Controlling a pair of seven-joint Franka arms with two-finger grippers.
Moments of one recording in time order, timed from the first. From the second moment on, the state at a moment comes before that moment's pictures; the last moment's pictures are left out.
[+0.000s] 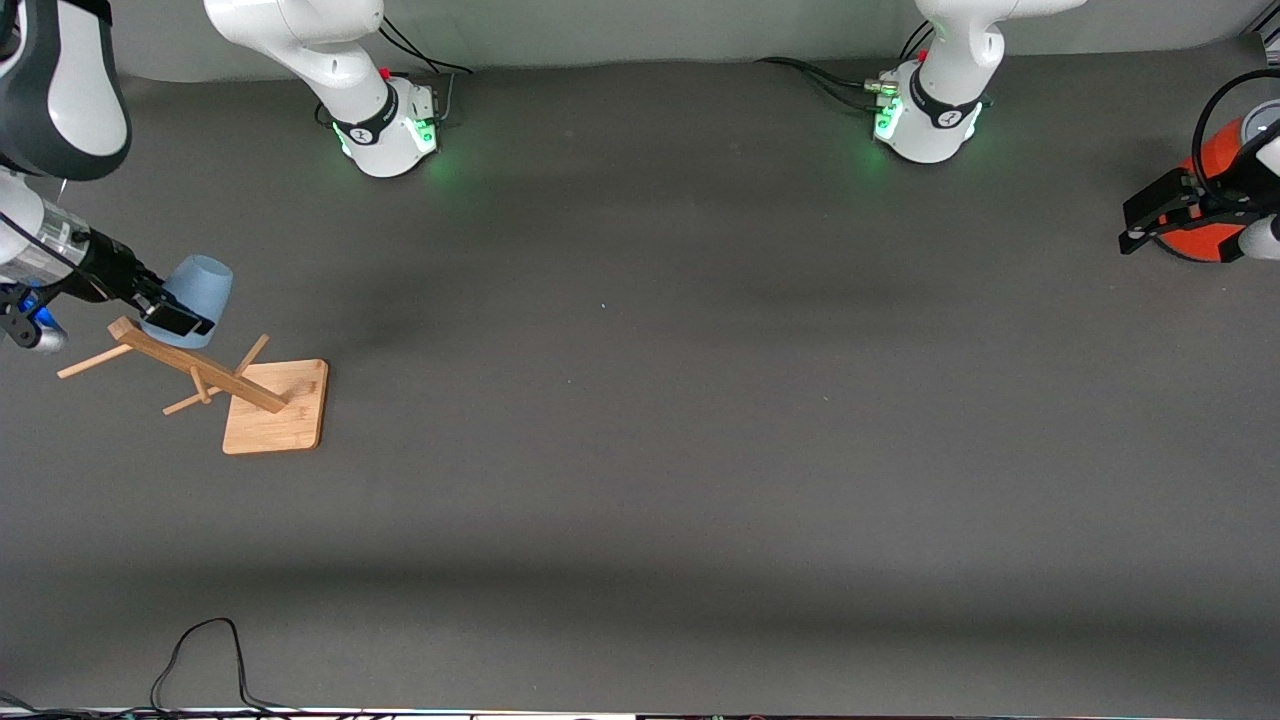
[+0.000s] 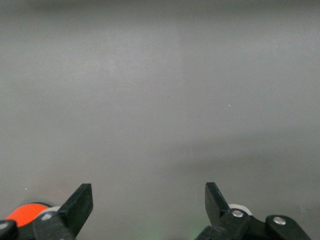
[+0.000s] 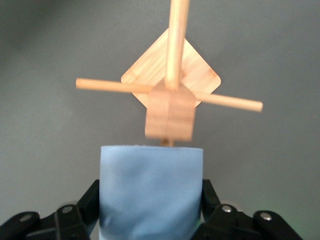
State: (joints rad) left arm 0.06 -0.09 -0.06 -1.64 -0.02 1.55 0.12; right arm 0.04 -0.18 -0.22 -2.12 0.03 1.89 0.53
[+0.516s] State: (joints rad) left arm 0.06 -0.09 -0.06 -1.64 -0.02 1.55 0.12; right arm 0.14 -0.35 -0.21 -2.15 0.03 1.75 0.71
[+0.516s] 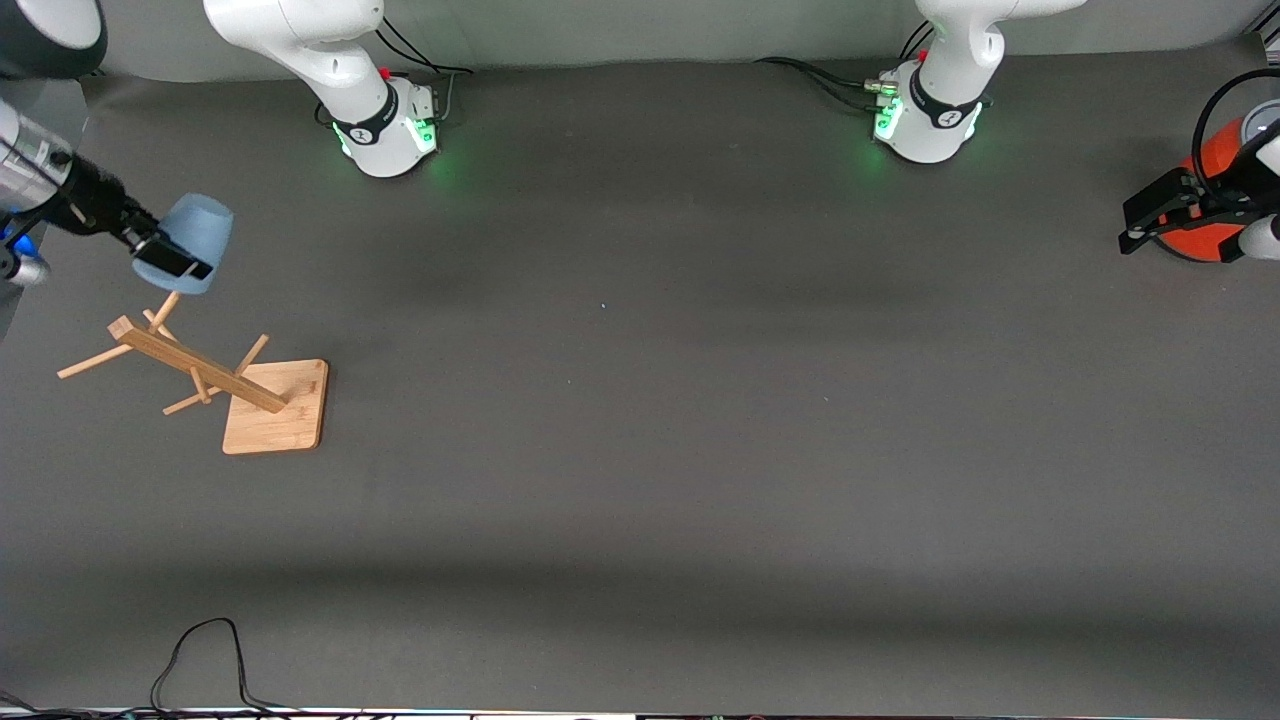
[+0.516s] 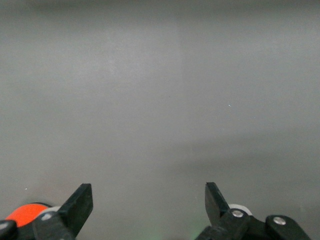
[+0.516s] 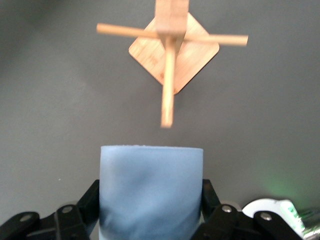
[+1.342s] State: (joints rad) left arm 0.06 -0.09 -0.06 -1.64 -0.02 1.55 0.12; right arm 0.78 -0.16 -0.20 -2.02 0.03 1.84 1.77
